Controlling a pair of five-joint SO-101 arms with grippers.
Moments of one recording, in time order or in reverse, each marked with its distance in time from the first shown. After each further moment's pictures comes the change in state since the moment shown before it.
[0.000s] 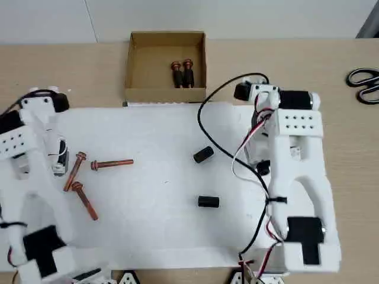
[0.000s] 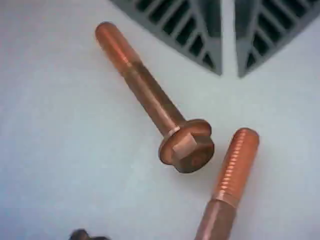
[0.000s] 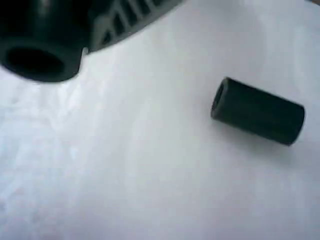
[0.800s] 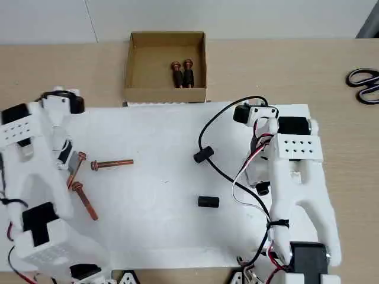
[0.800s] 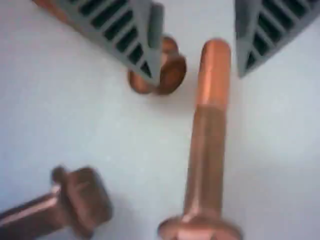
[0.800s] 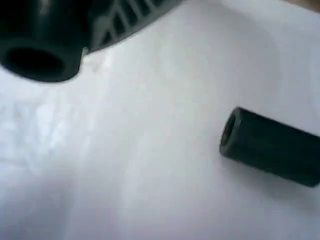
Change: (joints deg) left arm 2.3 11.8 -4.1 -6.4 -12.0; right arm 0.3 -10.2 17.8 -6.0 0.2
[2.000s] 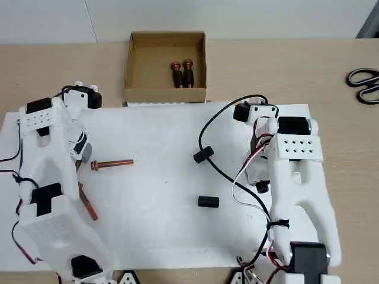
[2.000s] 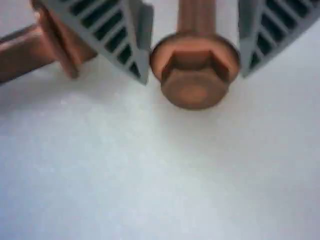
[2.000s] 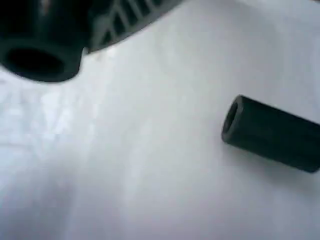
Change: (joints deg) left arm 4.1 13.5 -6.2 -8.4 0.0; right arm 0.0 0.0 0.0 -1.6 0.0
